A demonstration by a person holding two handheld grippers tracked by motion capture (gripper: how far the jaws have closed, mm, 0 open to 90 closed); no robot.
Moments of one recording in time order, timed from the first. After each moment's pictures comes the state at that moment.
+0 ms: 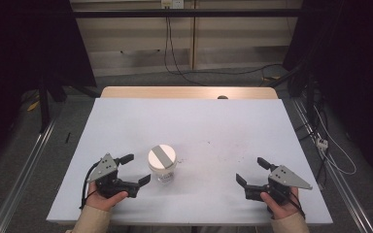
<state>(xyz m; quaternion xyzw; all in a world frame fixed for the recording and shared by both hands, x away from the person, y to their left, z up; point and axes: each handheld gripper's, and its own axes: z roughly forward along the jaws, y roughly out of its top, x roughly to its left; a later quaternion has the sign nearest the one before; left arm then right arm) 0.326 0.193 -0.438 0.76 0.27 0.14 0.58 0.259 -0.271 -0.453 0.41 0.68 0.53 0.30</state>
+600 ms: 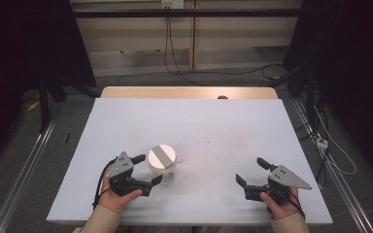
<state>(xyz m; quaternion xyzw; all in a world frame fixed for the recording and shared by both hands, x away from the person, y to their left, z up) 0.331 0.157 -0.441 0.78 0.27 0.13 0.54 0.259 -0.271 -0.454 0.41 0.68 0.53 0.30</state>
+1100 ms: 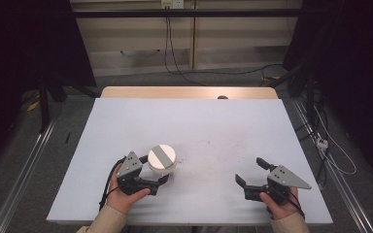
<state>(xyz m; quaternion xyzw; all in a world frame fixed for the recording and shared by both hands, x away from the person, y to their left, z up) 0.334 0.142 -0.445 0.79 0.27 0.14 0.53 0.259 -0.270 -0.454 0.41 0.68 0.53 0.30</state>
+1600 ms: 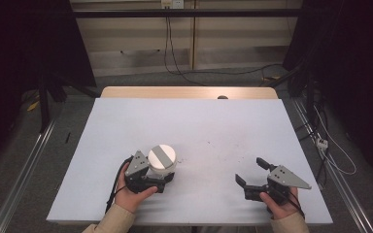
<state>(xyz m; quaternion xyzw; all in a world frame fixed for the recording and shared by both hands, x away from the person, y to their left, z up) 0.337 0.123 -0.451 0.79 0.29 0.15 0.52 0.259 -0.270 -0.454 0.41 0.68 0.53 0.30</state>
